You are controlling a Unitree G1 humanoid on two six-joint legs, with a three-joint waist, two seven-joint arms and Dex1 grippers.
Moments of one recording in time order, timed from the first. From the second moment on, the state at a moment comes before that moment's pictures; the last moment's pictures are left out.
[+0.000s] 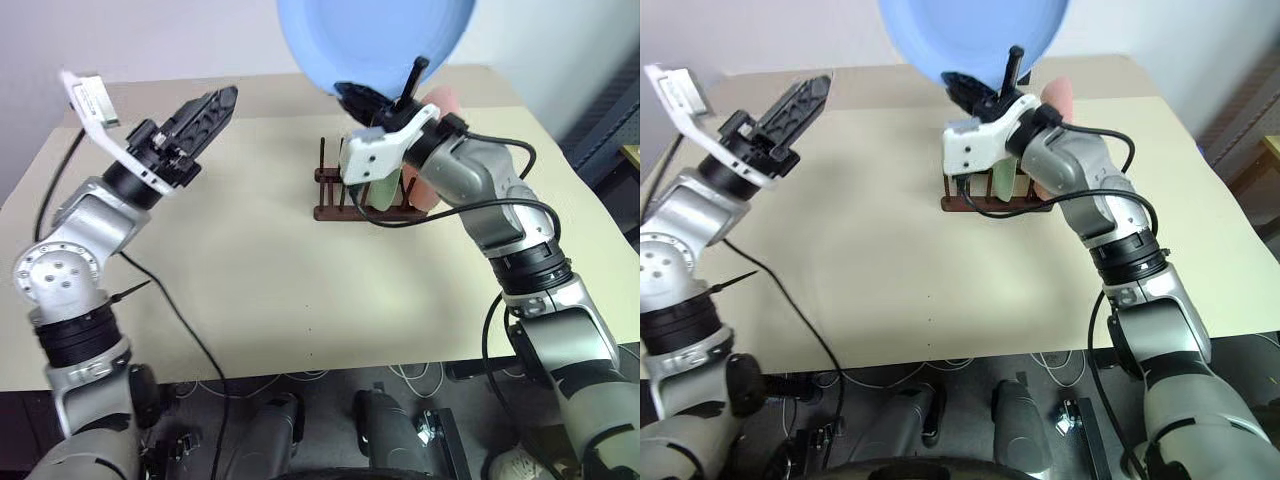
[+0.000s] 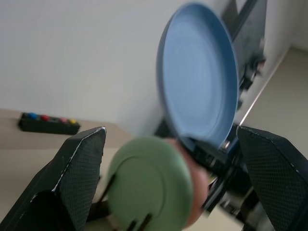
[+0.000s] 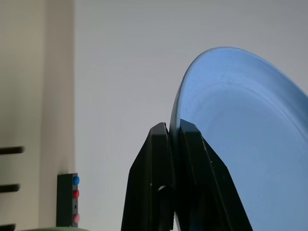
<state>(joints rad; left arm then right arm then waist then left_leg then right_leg) -0.59 0.55 0.44 -0.19 -1.14 0.84 -0.47 -0.97 -0.50 0.24 0.17 -0.59 -0.28 0.36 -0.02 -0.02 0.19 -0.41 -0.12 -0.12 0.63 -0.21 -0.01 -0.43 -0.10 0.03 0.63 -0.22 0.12</state>
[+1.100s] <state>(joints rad) -0.45 0.67 0.28 -0.07 -0.65 0.35 -0.98 -1.02 0.00 -0.38 0.04 1.24 0.76 -0.09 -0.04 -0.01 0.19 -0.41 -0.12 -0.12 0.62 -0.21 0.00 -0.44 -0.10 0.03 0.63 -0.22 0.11</state>
